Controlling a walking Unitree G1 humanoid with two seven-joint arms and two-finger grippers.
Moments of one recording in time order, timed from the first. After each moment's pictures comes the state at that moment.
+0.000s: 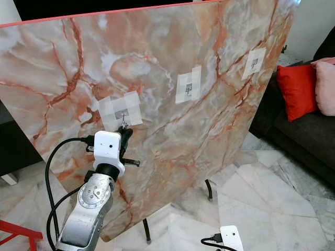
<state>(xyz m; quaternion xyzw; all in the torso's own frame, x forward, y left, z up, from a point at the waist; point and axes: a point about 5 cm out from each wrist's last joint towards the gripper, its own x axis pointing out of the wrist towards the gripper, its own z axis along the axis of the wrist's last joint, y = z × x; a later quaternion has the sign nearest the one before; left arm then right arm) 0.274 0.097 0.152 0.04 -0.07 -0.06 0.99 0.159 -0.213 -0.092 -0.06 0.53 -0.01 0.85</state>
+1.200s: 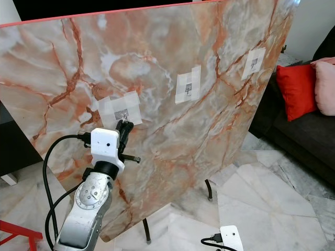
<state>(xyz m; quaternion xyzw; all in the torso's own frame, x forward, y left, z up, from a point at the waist) 0.269 0.095 0.162 0.04 -0.11 -0.07 0.99 0.159 -0.213 -0.092 -0.06 0.53 -0.01 0.85</state>
